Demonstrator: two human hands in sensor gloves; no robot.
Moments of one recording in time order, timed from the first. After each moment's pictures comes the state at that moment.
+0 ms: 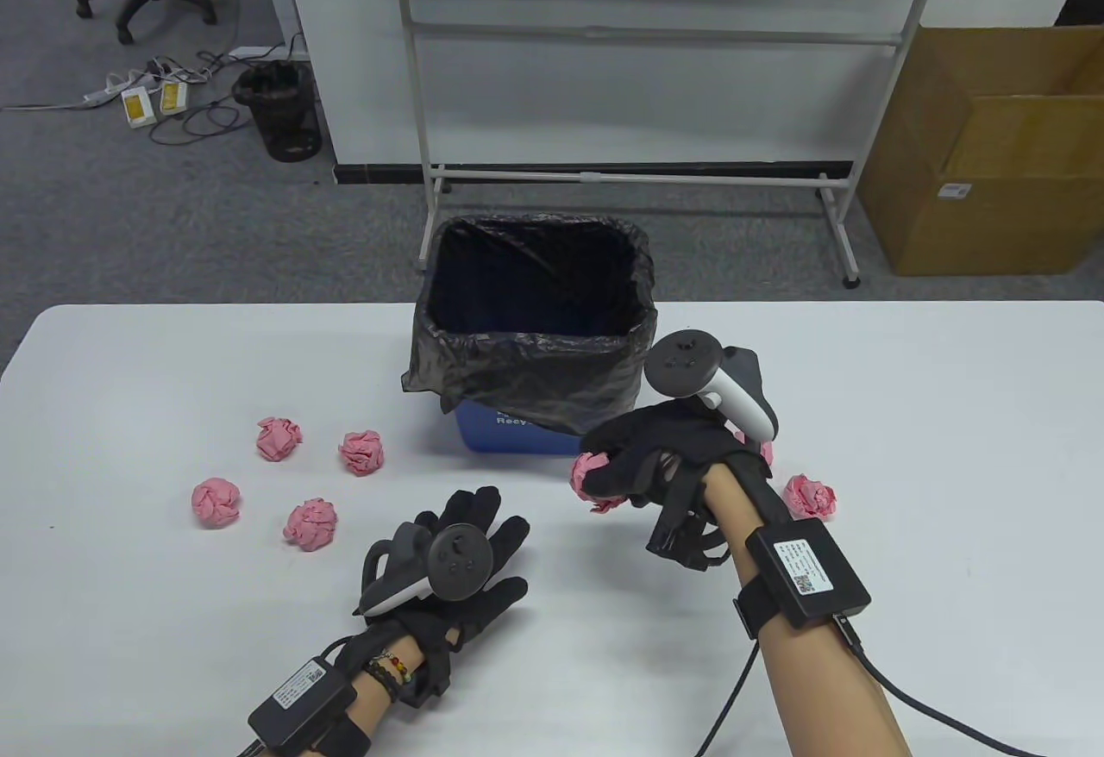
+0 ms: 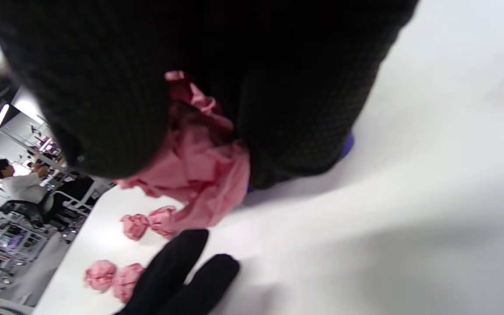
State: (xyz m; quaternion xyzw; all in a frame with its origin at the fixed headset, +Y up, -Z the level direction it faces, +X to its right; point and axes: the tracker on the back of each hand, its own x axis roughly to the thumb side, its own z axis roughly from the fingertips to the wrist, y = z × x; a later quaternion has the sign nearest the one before) left_hand -0.151 -0.745 -0.358 -0.08 -0.22 0.11 0.97; right_hand 0.098 -0.600 -0.445 0.09 0.23 0.91 0.33
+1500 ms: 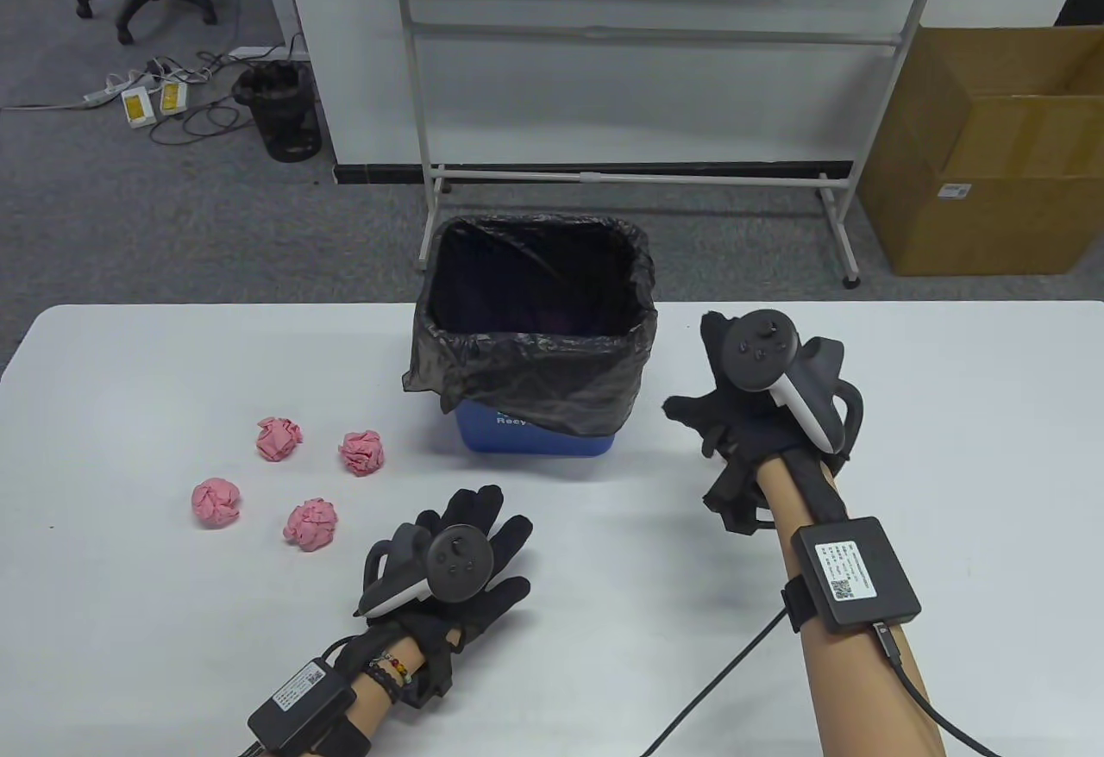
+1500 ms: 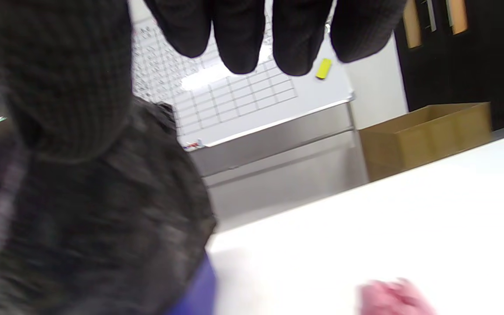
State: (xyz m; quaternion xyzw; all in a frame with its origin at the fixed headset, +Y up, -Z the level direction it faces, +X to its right) left_hand -0.151 -0.743 -0.357 -0.07 -0.23 0.12 0.96; right_hand 0.180 -0.576 -0.431 -0.08 -0.04 0.98 0.16
